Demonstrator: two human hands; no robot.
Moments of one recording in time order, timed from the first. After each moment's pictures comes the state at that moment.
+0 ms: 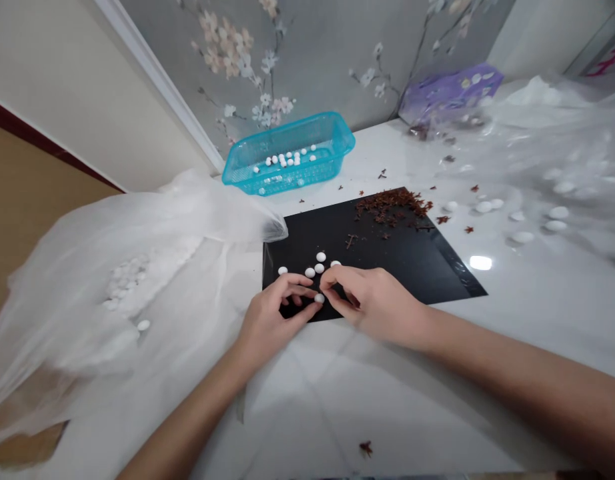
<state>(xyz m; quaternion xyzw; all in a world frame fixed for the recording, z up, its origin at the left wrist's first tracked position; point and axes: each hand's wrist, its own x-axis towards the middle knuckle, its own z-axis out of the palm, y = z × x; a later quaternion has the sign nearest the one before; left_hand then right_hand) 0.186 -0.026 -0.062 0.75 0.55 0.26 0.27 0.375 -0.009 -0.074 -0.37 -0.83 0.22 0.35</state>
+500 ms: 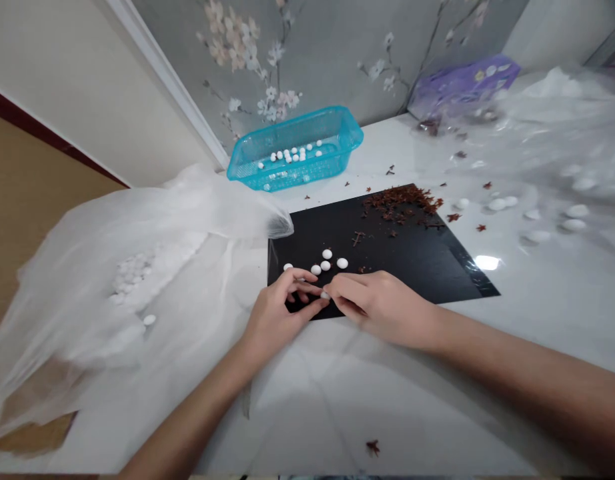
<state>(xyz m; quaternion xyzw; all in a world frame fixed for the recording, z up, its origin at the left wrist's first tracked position) 0.188 -0.024 -0.060 0.72 0.57 0.25 0.31 0.375 -0.008 -0.079 -0.31 -0.89 0.13 0.30</state>
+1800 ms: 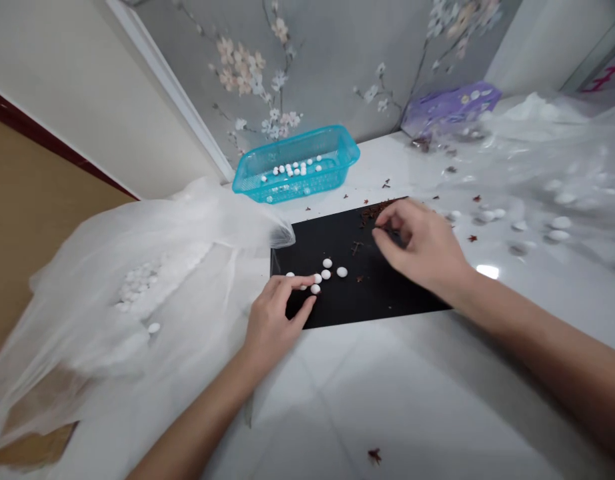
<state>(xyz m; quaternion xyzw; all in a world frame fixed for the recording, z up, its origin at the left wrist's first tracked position) 0.186 -0.028 -0.063 0.79 0.54 0.28 0.10 0.417 0.035 -0.058 -0.56 -0.72 0.09 0.40</state>
